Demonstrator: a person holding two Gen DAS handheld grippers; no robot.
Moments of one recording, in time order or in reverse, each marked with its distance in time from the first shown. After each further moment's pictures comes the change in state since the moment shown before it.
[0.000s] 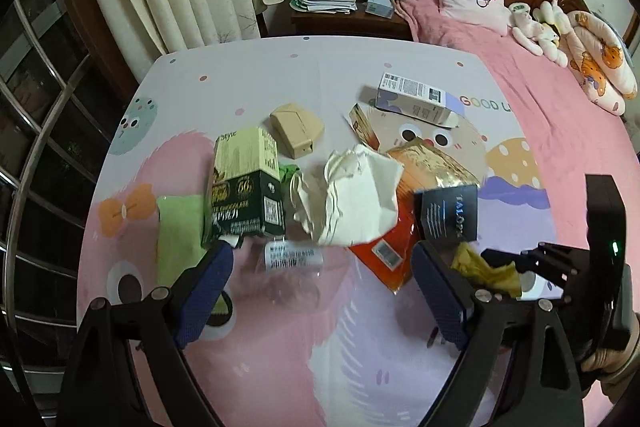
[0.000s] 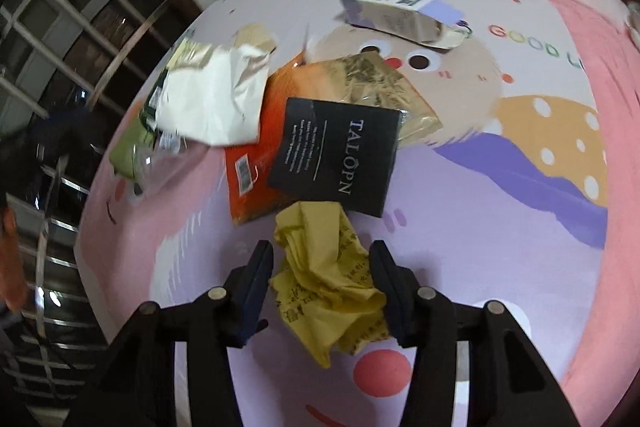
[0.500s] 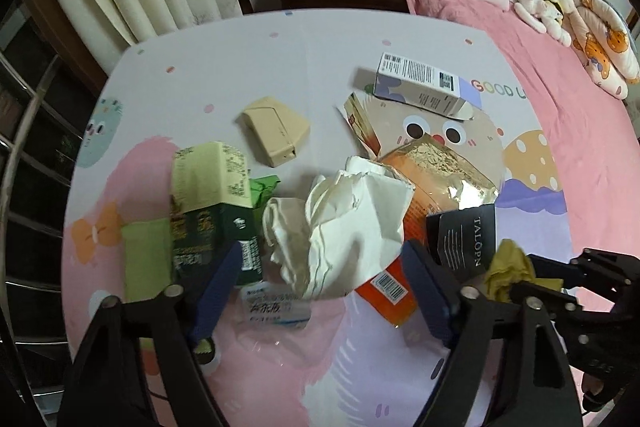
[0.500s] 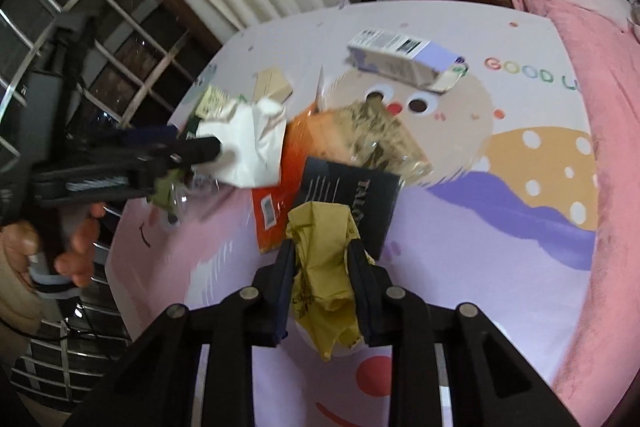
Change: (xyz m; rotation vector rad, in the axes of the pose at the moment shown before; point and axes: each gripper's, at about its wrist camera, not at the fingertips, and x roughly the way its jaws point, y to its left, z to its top) left arm 0.057 -0.011 0.033 0.024 0.114 -0.021; right arm -0.035 -0.020 0.018 0.066 -0.087 0.108
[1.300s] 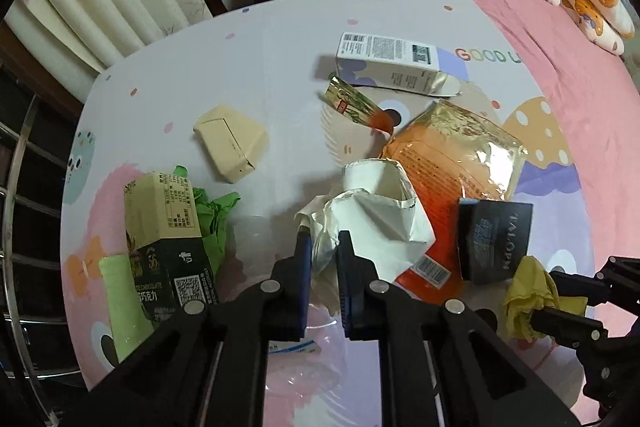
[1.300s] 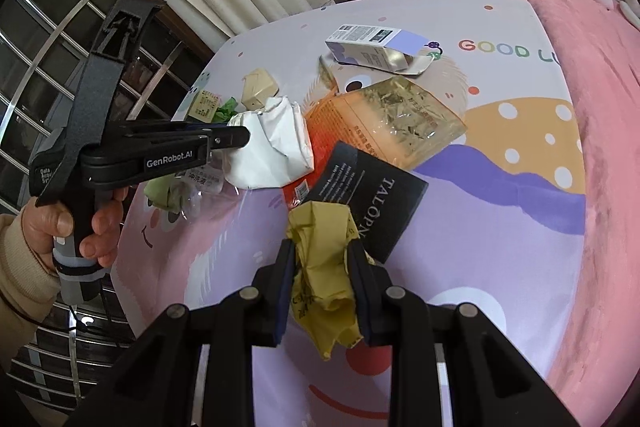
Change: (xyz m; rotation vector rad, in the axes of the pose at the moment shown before) left arm 0.023 -0.041 0.006 0.134 0.021 0.047; right arm -0.010 -0.011 -0.022 0.060 -0.016 0.005
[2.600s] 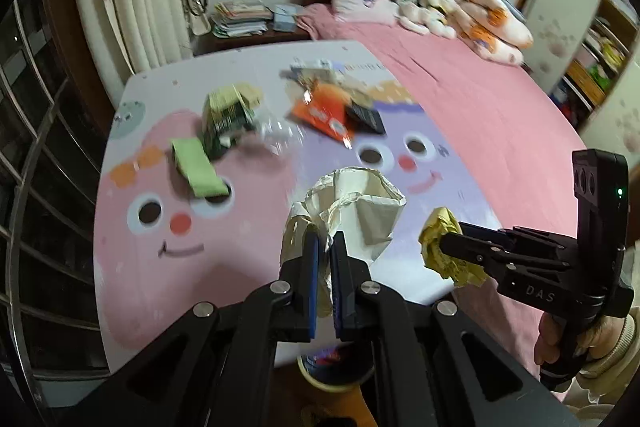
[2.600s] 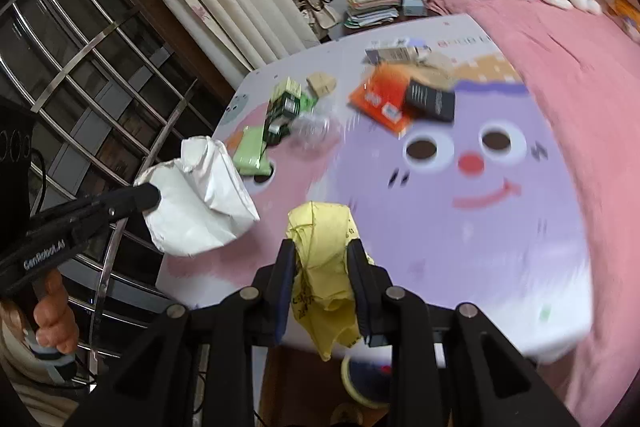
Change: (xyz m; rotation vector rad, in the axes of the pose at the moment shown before) left arm -0.221 0.082 -0.258 0.105 -0.235 -0.287; right arm -0.076 0.189 -0.179 0.193 -0.242 -0.134
